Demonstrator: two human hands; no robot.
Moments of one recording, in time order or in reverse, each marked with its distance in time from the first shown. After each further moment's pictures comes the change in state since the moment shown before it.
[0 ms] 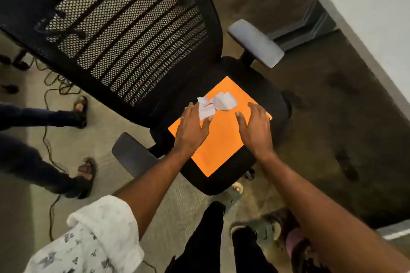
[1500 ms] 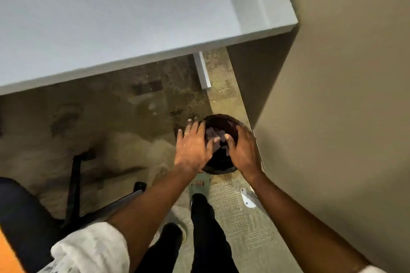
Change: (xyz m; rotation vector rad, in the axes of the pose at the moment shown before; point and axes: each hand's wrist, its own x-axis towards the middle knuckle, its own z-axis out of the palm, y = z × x) left_hand -0.343 0.215 0.460 0.767 -0.831 1.299; right_hand -0.413 0.466 -0.047 0.317 0.670 1.204
